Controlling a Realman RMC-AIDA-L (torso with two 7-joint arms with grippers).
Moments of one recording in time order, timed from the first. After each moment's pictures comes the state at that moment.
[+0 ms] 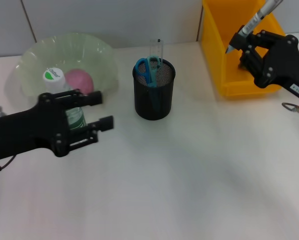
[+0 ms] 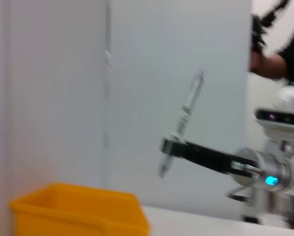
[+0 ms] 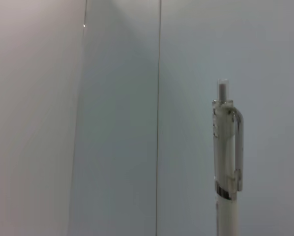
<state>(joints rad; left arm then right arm) -0.35 -2.07 1.05 0.93 1.56 1.64 -1.36 0.45 2.07 -0.62 -0.42 -1.41 -1.64 0.80</state>
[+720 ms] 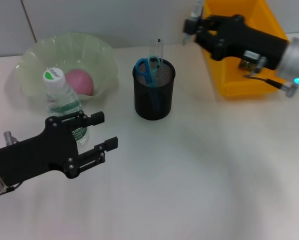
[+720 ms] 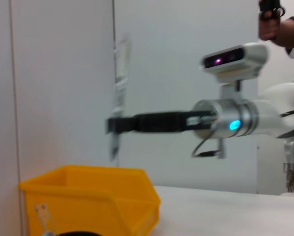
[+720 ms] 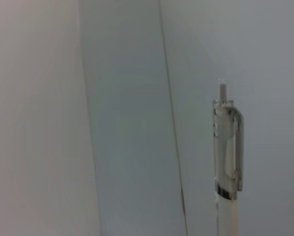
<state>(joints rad) -0.27 -2.08 1.18 0.76 1.42 1.52 -1.03 0.64 2.07 -0.70 -0.53 -1.57 -1.38 1.17</state>
